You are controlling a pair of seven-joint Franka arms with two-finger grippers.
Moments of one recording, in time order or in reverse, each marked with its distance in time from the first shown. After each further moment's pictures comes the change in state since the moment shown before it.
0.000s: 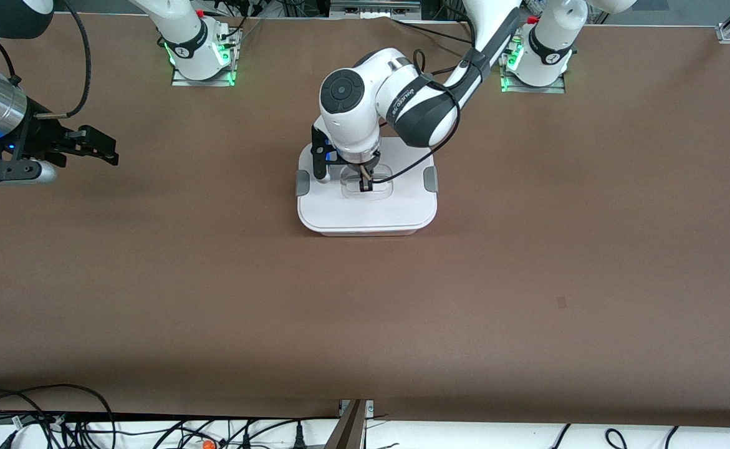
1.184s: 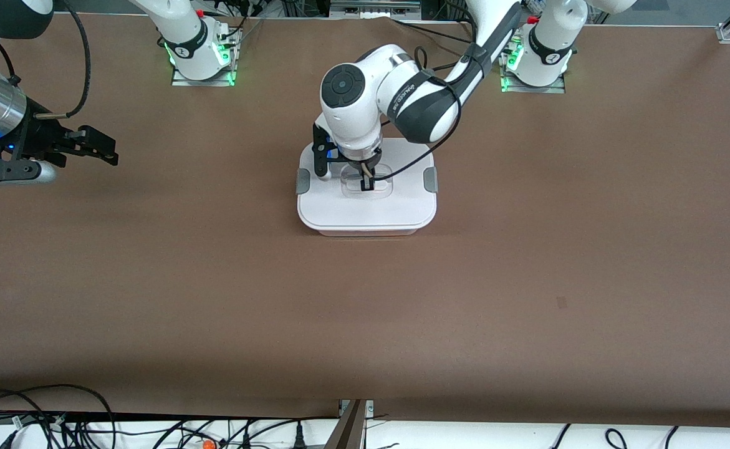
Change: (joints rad) left arm 0.000 -0.028 0.013 -0.019 0.015 0.014 -0.002; right arm -0.001 0.000 0.000 0.000 0.000 0.000 0.000
